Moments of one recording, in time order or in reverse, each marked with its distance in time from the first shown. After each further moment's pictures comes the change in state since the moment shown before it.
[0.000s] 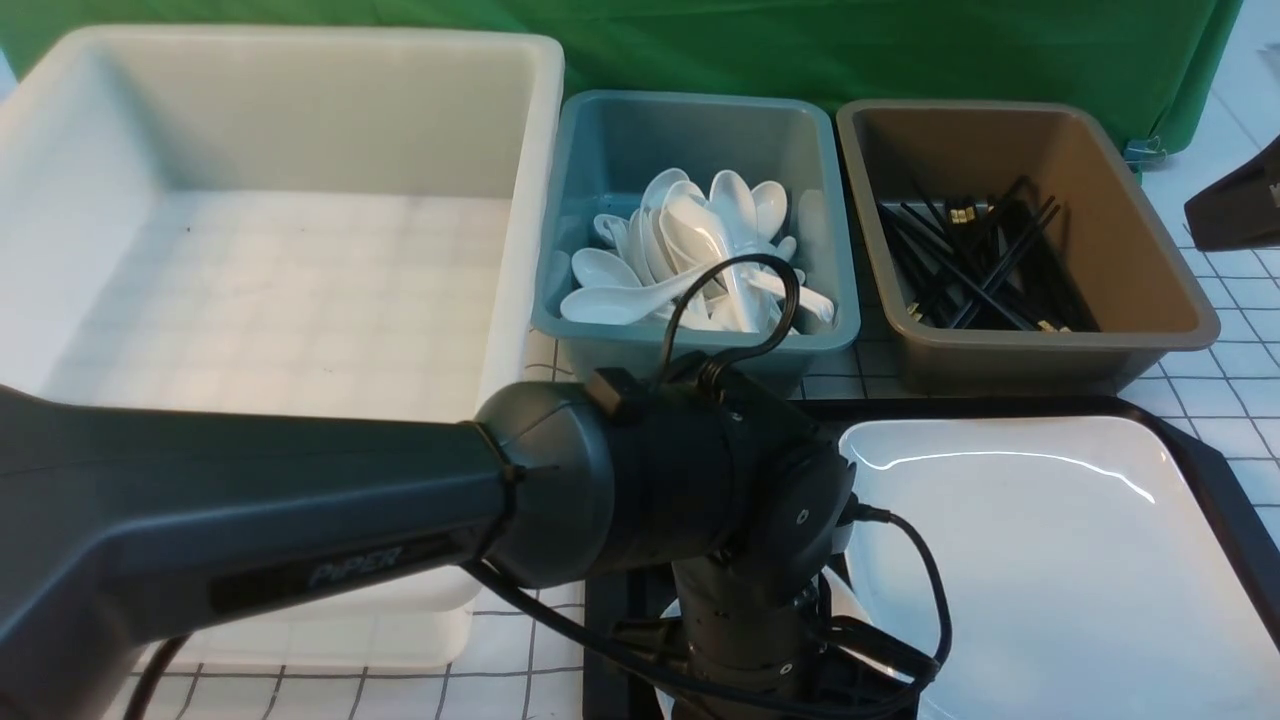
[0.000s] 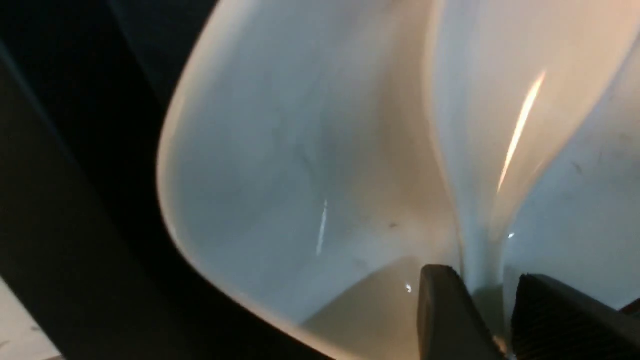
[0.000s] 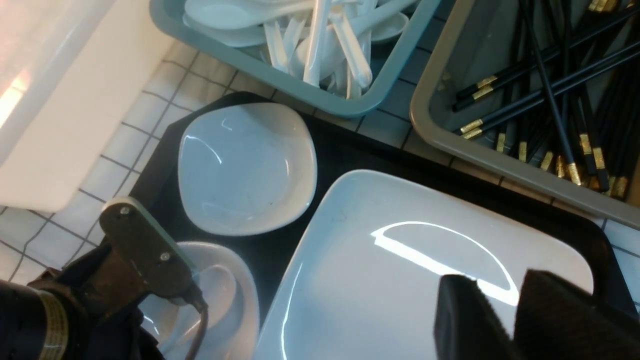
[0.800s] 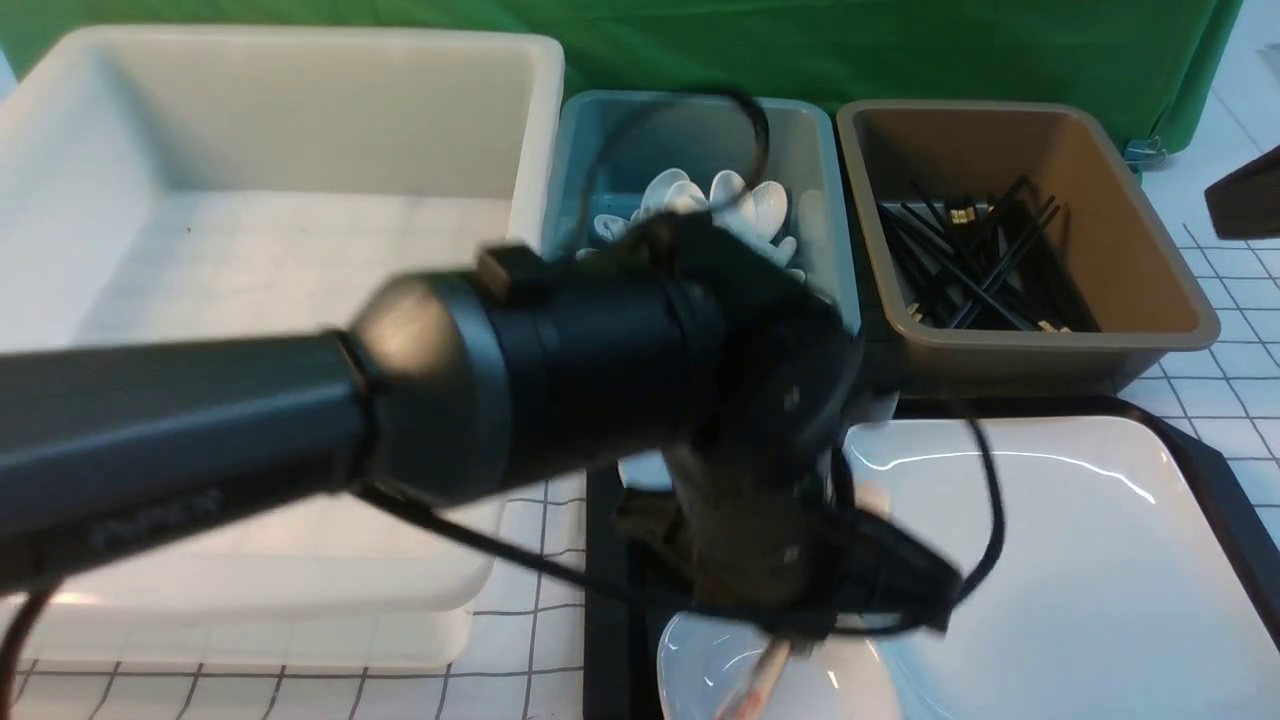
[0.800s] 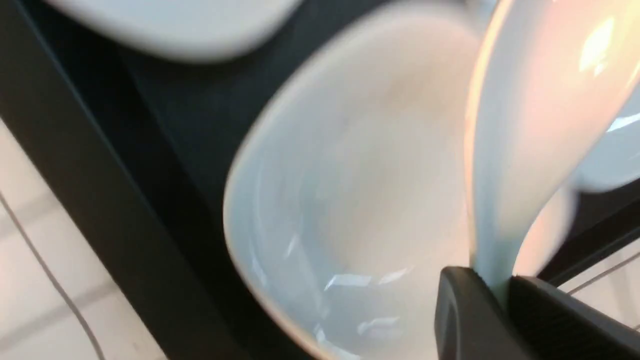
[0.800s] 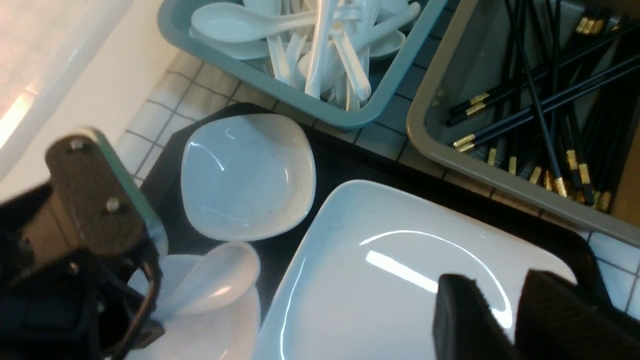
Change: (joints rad) right arm 0.000 -0.066 0.000 0.000 0.001 -0.028; left arm 0.024 -0.135 -0.160 0.130 0.073 0.072
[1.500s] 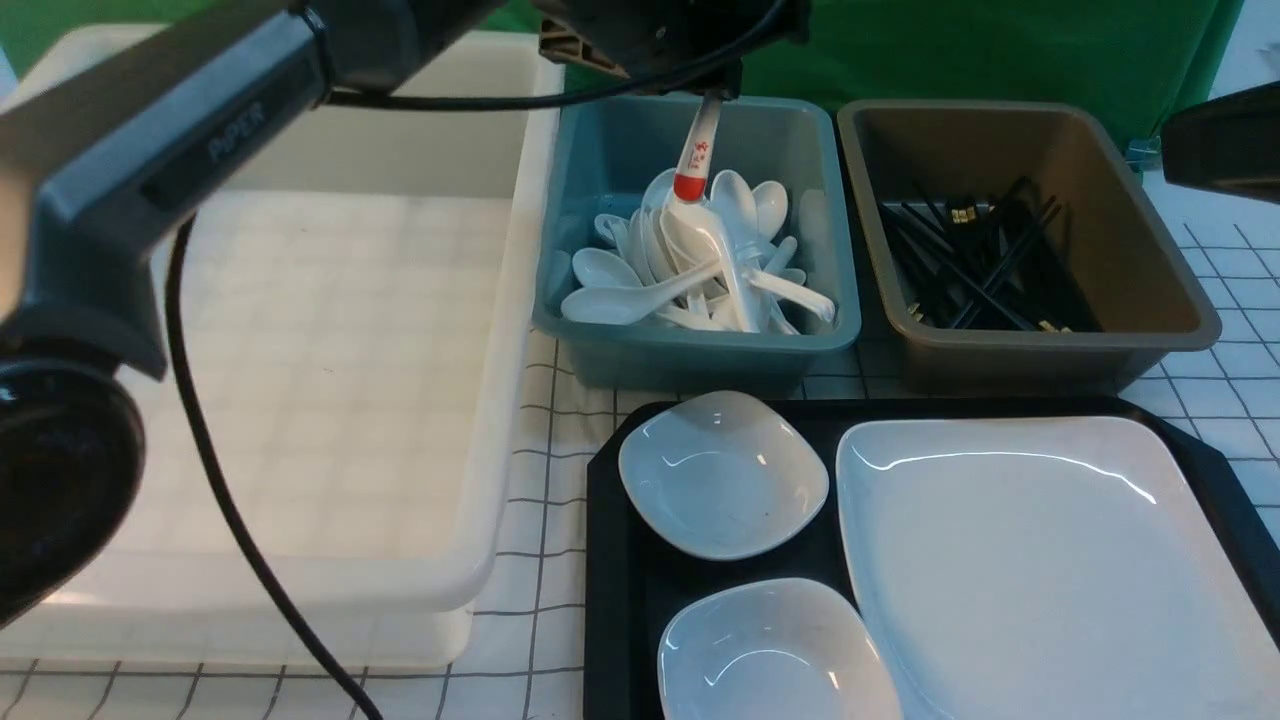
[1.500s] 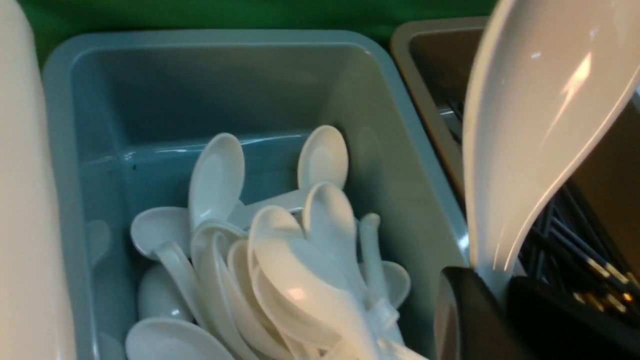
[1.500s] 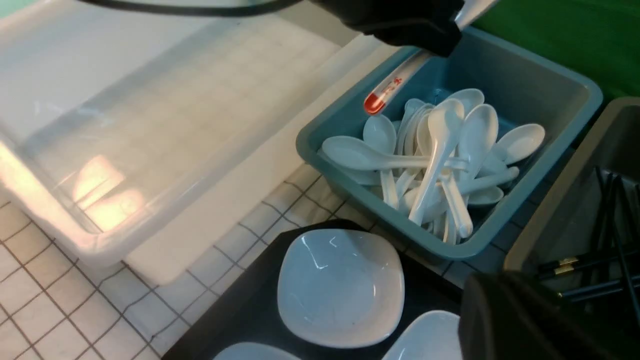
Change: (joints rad) right arm 0.009 -0.126 0.164 0.341 -0.191 -0.316; left arm 0.431 0.332 -0.634 -0.021 -0.264 0.216
